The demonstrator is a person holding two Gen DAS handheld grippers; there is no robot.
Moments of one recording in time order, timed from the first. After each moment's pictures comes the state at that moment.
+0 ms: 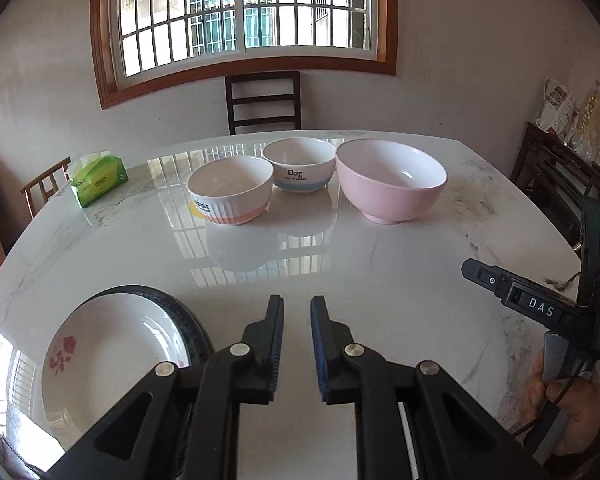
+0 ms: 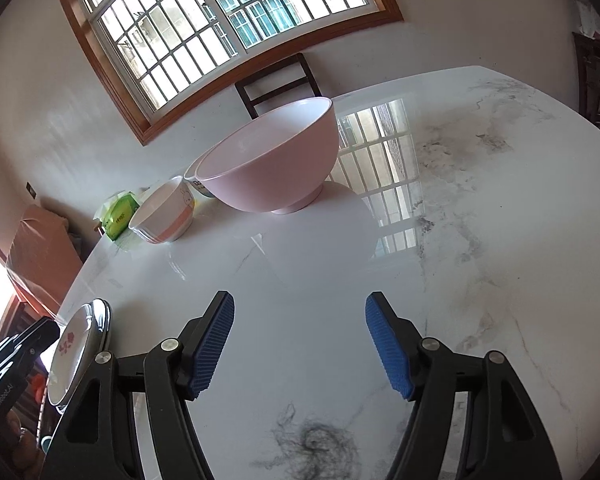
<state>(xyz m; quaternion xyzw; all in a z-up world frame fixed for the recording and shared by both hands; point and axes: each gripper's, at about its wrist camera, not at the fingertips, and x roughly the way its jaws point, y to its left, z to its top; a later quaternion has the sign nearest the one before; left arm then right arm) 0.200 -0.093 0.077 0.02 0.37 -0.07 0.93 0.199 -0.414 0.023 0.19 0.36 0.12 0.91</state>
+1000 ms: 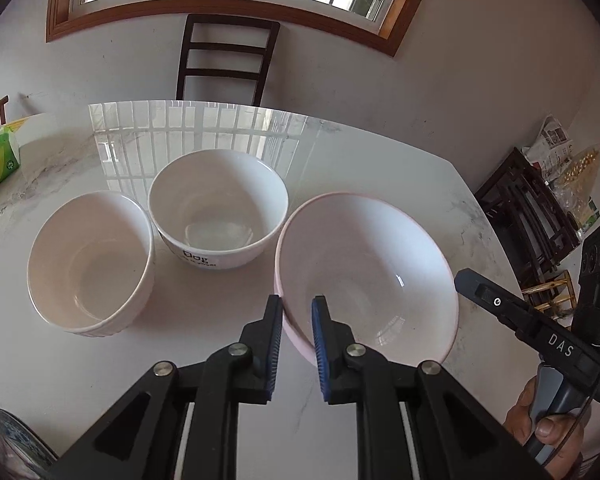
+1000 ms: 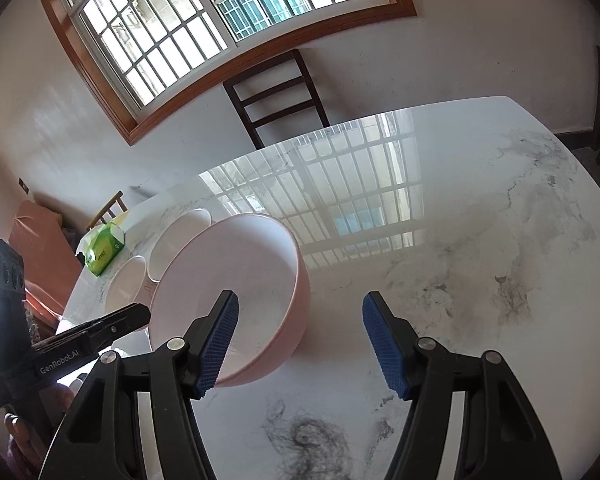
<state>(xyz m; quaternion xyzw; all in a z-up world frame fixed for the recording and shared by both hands) 0.413 -0.148 0.075 -0.10 0.46 -0.13 0.87 0.360 -0.455 0.081 0.17 0.42 0.12 0.88</state>
